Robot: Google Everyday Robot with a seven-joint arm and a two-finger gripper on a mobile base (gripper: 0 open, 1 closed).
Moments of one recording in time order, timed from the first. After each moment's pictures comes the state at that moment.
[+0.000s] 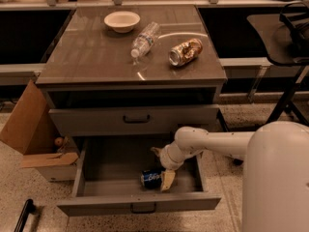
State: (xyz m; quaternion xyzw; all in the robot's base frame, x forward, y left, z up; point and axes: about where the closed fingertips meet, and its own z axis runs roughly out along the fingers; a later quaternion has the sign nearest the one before) arm 0.563 -0.021 0.402 -0.76 0.59 0.15 0.21
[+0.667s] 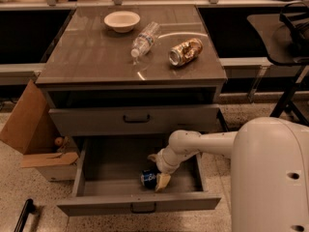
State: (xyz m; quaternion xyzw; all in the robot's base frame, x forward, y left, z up) arm 0.556 -0.009 0.378 -0.76 0.60 0.16 0.19
